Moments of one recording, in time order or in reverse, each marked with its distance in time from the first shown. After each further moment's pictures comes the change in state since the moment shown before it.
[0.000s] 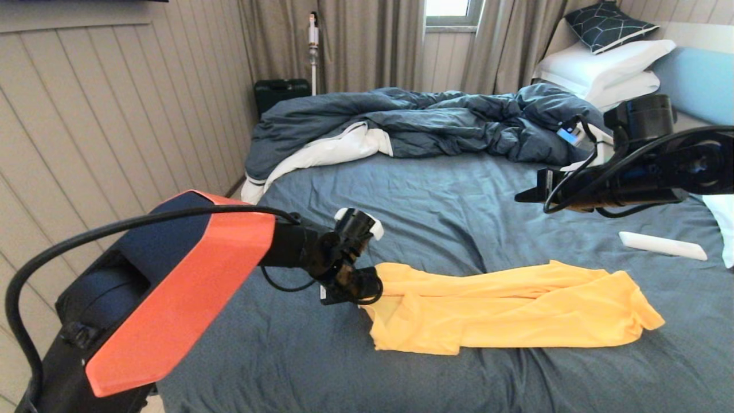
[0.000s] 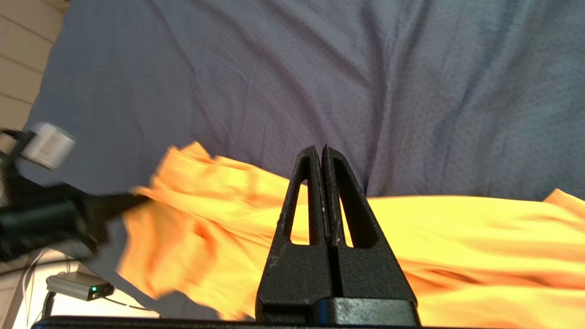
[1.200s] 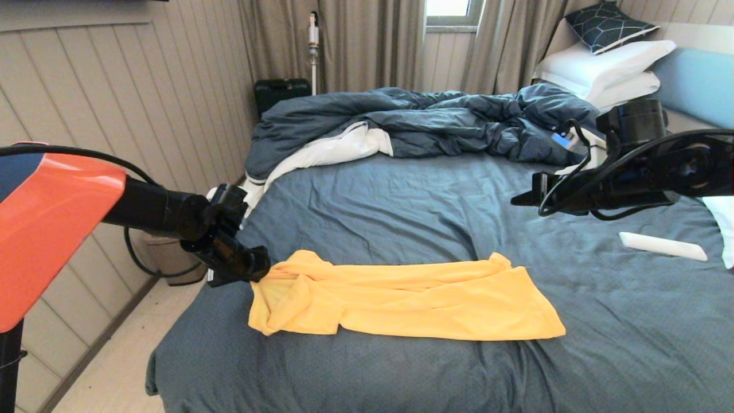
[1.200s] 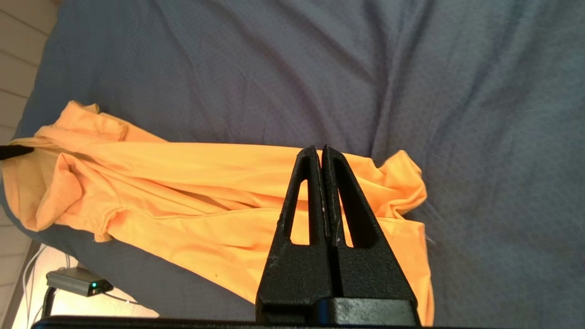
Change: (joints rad) left arm 0.407 -0.223 0.295 -0.002 -0.048 0.214; right arm 0.004 0.018 -0.001 0.000 -0.001 -0.001
